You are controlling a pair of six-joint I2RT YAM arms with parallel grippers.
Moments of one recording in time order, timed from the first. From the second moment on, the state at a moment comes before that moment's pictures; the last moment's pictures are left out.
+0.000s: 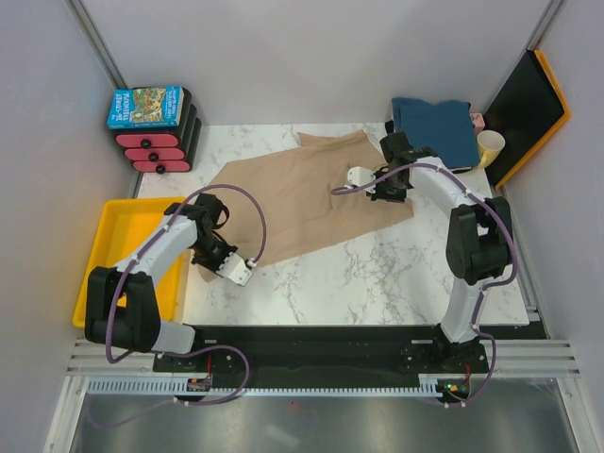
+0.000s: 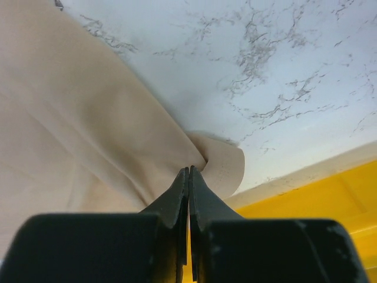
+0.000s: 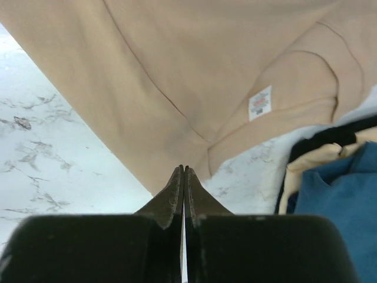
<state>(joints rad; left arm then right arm) -0.19 1.38 0.92 -1.10 0.19 1.93 0.26 1.90 1.53 -0.83 -0.12 -1.23</state>
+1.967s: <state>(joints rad) -0.20 1.48 0.92 -1.02 0.08 1.85 0.16 2.16 1.66 -0.84 0.01 -1.35</state>
